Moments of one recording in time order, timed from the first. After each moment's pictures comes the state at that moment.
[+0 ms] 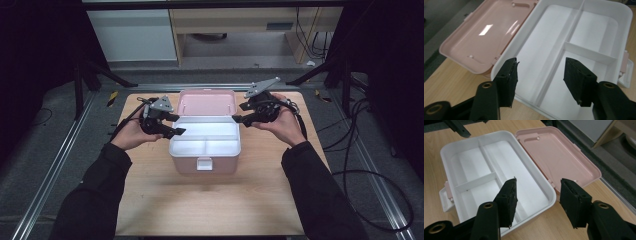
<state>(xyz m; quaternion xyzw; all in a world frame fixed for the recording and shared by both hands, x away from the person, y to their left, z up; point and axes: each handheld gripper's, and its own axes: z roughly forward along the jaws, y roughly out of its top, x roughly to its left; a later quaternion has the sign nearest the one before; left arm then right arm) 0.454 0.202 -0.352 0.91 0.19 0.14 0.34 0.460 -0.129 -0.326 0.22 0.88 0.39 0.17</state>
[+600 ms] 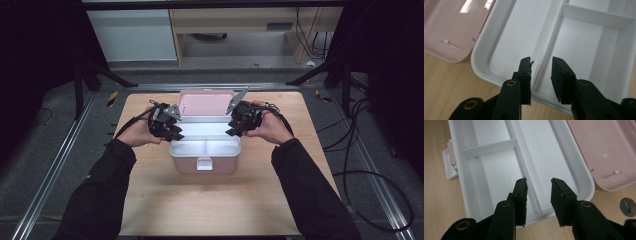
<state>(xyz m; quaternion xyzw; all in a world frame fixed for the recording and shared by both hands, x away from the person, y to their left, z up) 0.466 0.191 -0.372 0.96 0.14 0.10 0.24 0.469 -0.091 -0.356 0.14 0.95 0.27 0.10</state>
